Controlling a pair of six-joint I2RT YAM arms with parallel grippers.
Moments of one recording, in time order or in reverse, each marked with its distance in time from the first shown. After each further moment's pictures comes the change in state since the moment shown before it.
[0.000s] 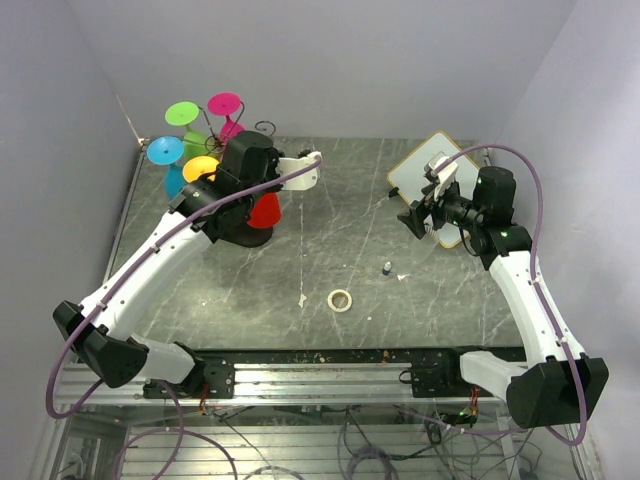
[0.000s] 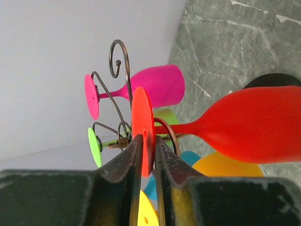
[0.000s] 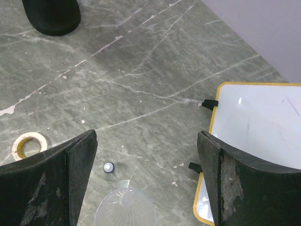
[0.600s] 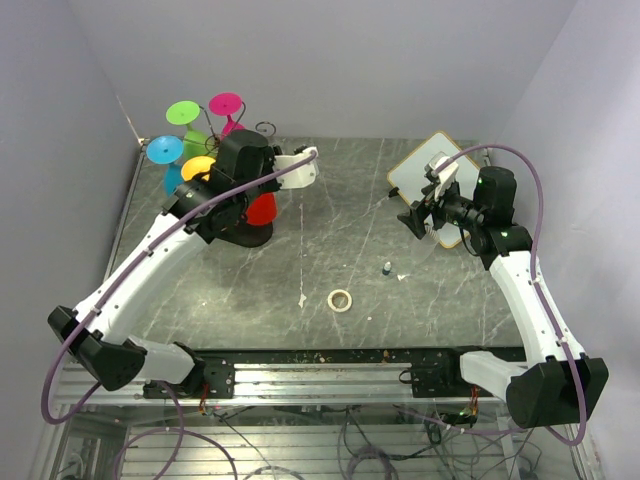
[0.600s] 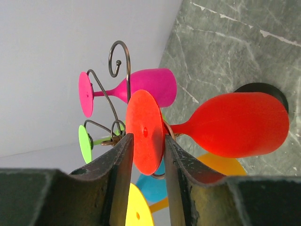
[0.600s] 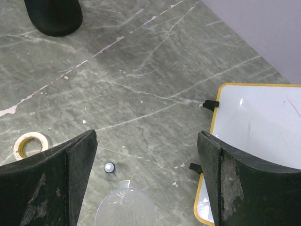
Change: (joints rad) left arm 0.000 -0.013 0.022 -0.035 0.043 -0.078; right arm -0.004 0.000 0.000 0.000 -0.011 0.000
